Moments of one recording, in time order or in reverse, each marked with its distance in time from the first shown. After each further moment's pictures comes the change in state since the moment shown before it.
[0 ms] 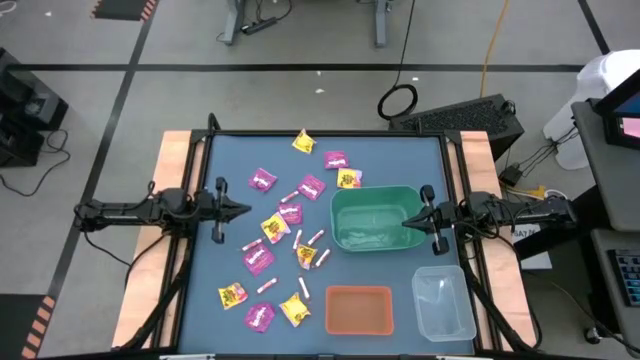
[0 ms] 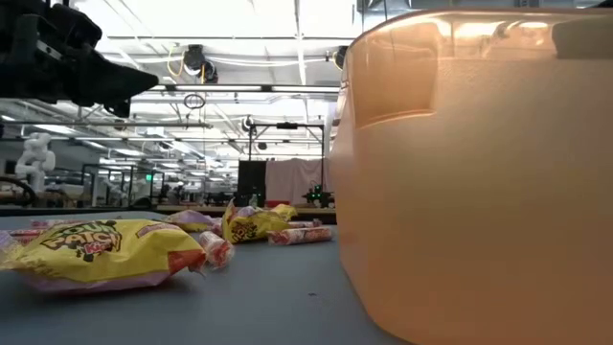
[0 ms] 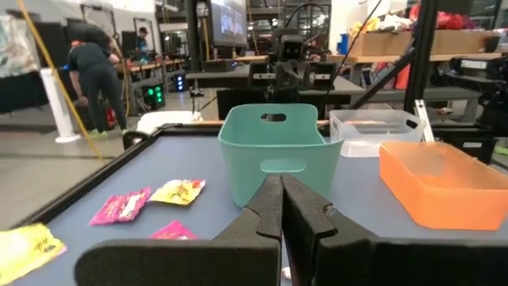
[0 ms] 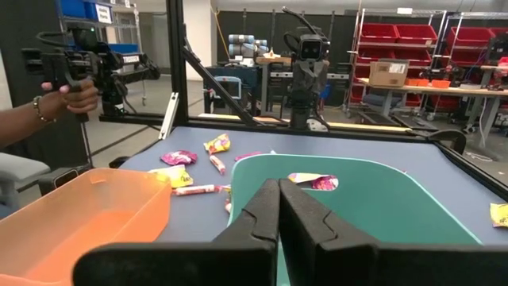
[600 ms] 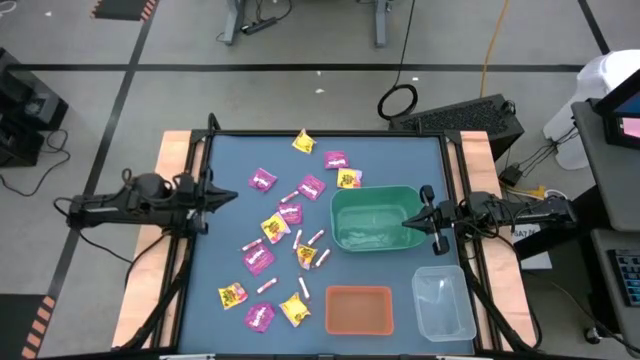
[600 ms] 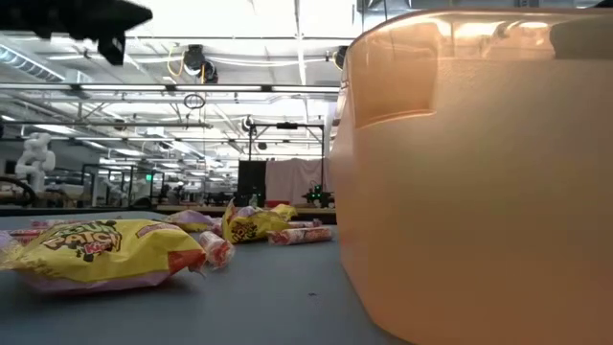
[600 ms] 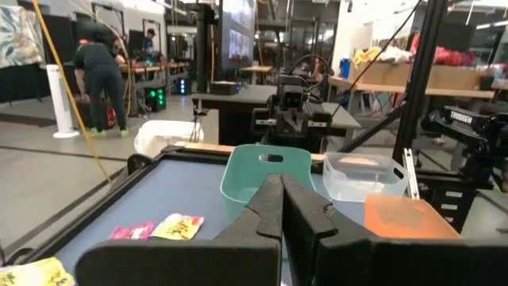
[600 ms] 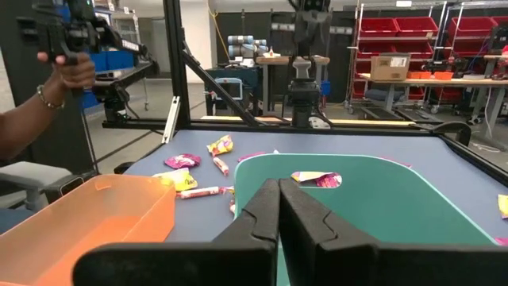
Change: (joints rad) left arm 0.000 0.150 0.380 -0.212 -0.014 -0.066; right arm 0.000 0.000 0.000 0.000 0.000 0.038
